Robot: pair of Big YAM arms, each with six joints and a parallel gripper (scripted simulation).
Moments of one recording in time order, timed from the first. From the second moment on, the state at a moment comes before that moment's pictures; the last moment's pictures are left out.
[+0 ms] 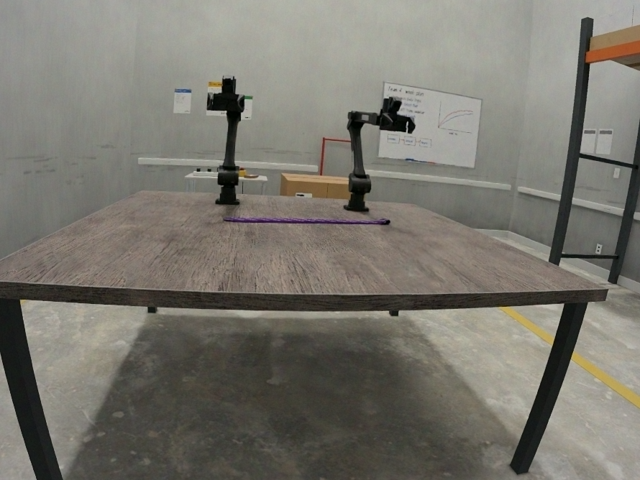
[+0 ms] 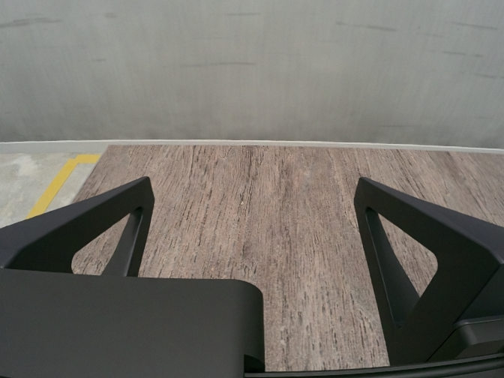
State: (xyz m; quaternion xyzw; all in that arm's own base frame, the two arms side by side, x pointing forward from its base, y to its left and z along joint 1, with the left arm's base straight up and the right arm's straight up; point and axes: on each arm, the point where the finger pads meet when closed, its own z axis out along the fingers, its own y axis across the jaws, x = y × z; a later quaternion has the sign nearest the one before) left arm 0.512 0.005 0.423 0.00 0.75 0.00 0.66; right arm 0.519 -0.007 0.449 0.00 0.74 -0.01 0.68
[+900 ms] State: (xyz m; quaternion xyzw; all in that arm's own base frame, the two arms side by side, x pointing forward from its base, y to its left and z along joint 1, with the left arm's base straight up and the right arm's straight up) left arm 0.500 -0.012 0.389 0.11 0.79 -0.02 0.61; right arm 0.519 -0.007 0.449 0.00 0.74 -0.01 0.68
